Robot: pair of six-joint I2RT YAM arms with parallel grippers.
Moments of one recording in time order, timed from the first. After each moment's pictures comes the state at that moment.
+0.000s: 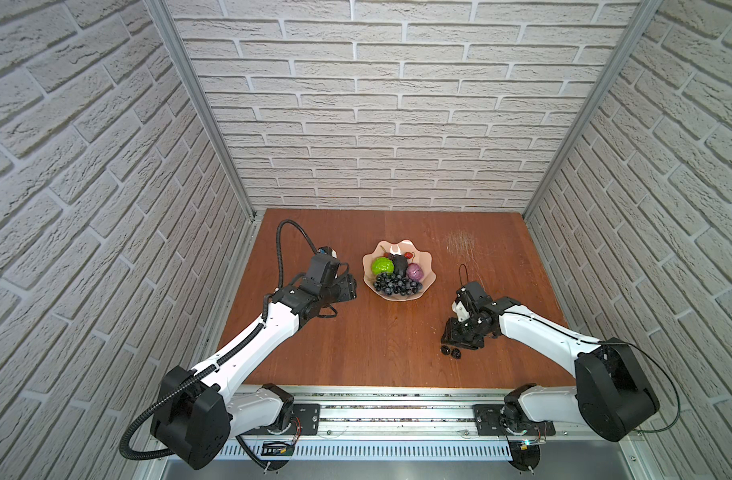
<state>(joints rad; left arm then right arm) -0.50 1.18 0.88 -0.47 -0.04 -0.56 0.38 1.36 0.70 -0.74 -0.25 0.59</state>
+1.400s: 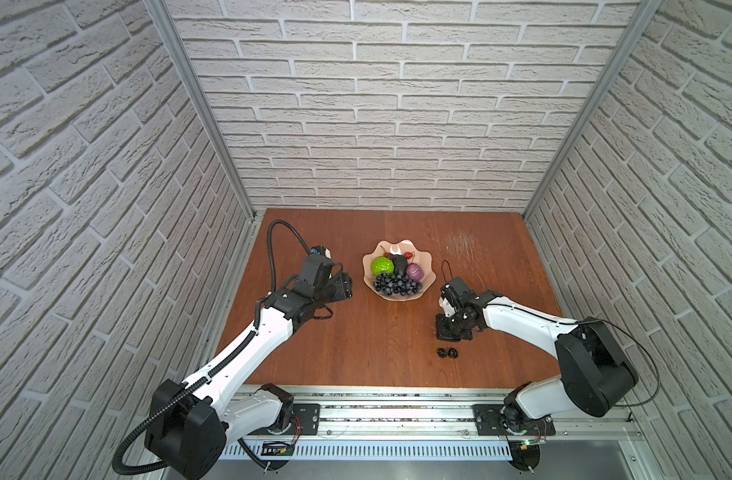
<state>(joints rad) -0.48 1.13 0.87 -0.48 -0.05 -0.56 0.46 1.45 0.81 -0.69 -0.20 0.56</state>
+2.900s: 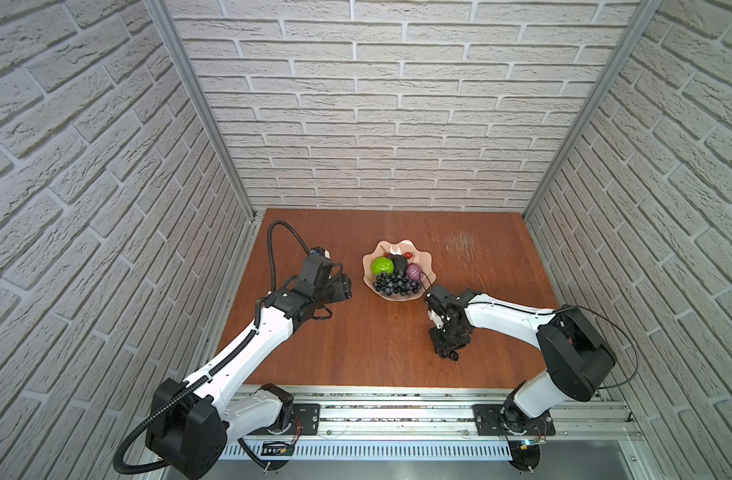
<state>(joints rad) -0.47 1.15 0.87 -0.50 -0.05 -0.56 0.59 1.59 0.86 -0.88 -0.08 0.41</state>
